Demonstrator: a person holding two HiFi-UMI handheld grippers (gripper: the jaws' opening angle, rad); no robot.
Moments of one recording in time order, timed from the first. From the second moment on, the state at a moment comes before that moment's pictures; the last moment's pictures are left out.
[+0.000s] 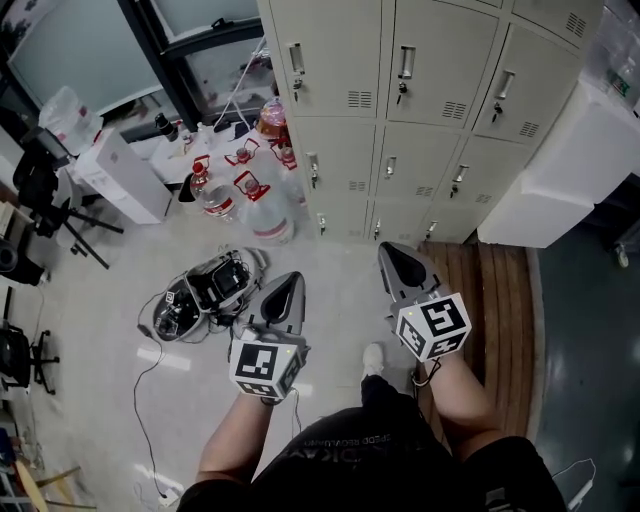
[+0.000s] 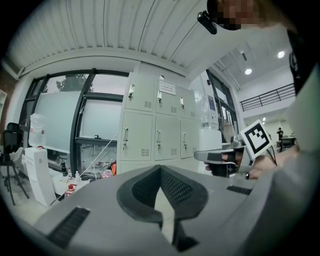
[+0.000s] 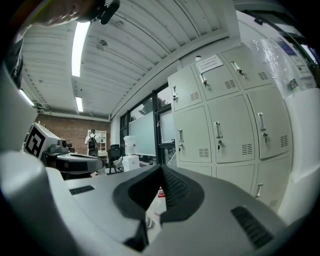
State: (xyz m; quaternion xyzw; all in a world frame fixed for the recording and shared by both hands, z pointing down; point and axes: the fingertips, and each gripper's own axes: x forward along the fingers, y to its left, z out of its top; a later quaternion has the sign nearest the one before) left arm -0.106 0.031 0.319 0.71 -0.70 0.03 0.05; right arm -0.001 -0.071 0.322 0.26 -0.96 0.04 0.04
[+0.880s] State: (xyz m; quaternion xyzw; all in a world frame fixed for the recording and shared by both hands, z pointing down) left arm -0.151 -0.118 0.359 0.66 -0.75 0.04 0.09; right arm -0.075 -0.222 0.388 0.17 -0.98 0.06 0.08
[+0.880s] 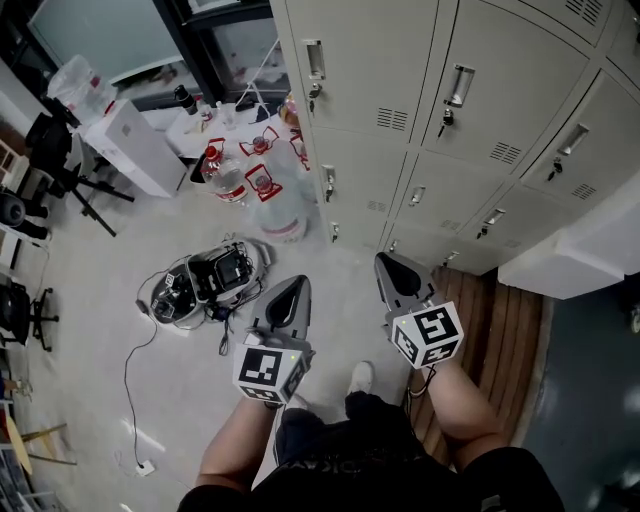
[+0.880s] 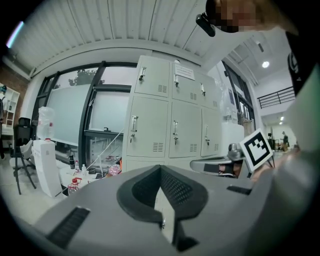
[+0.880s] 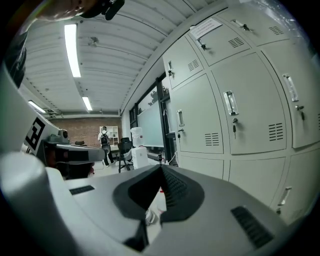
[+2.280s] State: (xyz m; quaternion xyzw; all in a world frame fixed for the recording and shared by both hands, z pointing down) left arm -0.308 -0.221 0.670 0.74 -0.66 0.04 0.08; right arm -0.243 -0.285 0.718 0.29 -0.95 0.06 0.10
